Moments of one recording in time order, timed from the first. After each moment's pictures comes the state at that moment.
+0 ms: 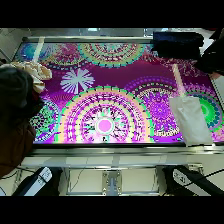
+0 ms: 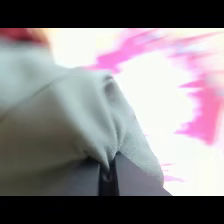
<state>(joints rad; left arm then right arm) 0.54 -0.98 1.44 1.02 -1.19 -1.49 -0.18 -1.10 1.85 1.84 -1.59 -1.63</state>
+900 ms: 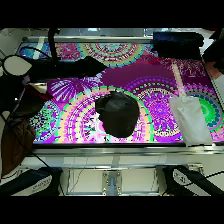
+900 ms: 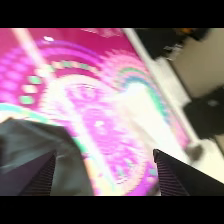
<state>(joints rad) -0.23 -1.20 1.38 0.66 -0.96 -1.29 -0.18 -1.10 1.98 1.60 -1.64 -1.67</state>
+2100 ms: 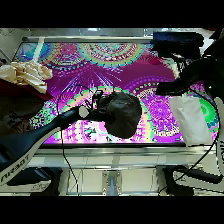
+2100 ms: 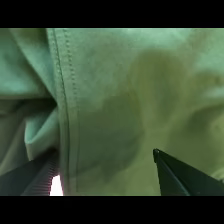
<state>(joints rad) -0.61 -1.42 0.87 0.86 -0.53 -1.32 0.02 -1.33 1.46 1.80 -1.44 -1.66</state>
